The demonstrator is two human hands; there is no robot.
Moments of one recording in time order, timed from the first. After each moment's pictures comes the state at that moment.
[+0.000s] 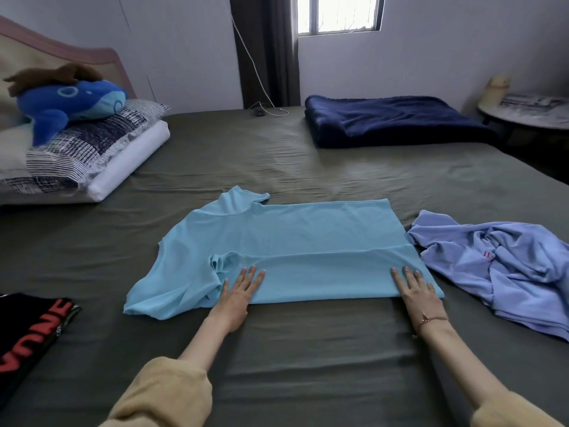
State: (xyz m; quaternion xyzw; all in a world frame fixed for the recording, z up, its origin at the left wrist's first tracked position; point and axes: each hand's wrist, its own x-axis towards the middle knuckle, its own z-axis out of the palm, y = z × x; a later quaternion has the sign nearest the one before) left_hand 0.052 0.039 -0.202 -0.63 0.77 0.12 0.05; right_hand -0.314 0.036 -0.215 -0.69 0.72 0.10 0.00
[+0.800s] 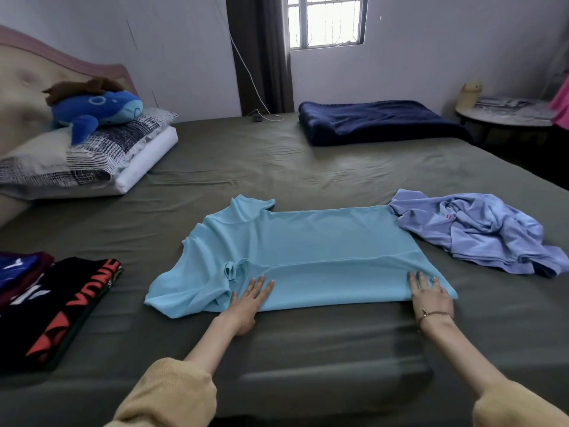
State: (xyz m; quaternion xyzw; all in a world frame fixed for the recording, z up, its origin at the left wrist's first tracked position) left_hand 0.050 0.170 -0.192 -0.59 0.78 0.16 0.12; right_hand -0.314 0.172 -0.210 -0.61 0.79 0.08 -0.02
